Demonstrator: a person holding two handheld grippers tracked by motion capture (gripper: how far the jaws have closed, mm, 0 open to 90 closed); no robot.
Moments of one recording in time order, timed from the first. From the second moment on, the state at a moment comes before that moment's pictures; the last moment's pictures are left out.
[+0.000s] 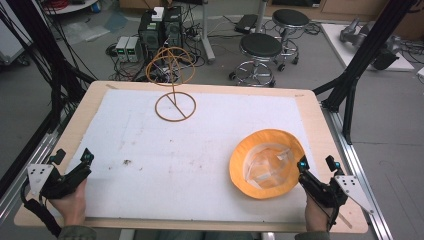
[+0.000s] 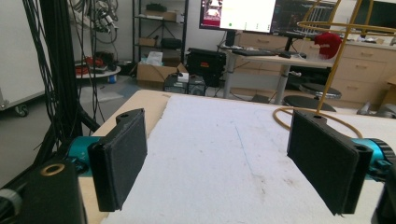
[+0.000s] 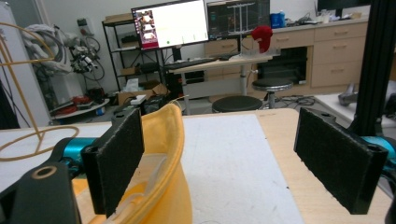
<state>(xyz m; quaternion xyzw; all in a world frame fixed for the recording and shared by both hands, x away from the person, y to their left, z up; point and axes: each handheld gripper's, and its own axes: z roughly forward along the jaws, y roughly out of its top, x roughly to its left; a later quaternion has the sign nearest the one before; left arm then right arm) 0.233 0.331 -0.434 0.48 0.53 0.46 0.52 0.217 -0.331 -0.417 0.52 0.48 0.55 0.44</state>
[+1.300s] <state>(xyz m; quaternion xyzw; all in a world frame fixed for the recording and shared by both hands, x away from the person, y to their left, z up) 0.234 0.332 -0.436 0.48 0.53 0.46 0.52 0.227 -0.313 -0.412 0.56 0.53 0.54 0.33</state>
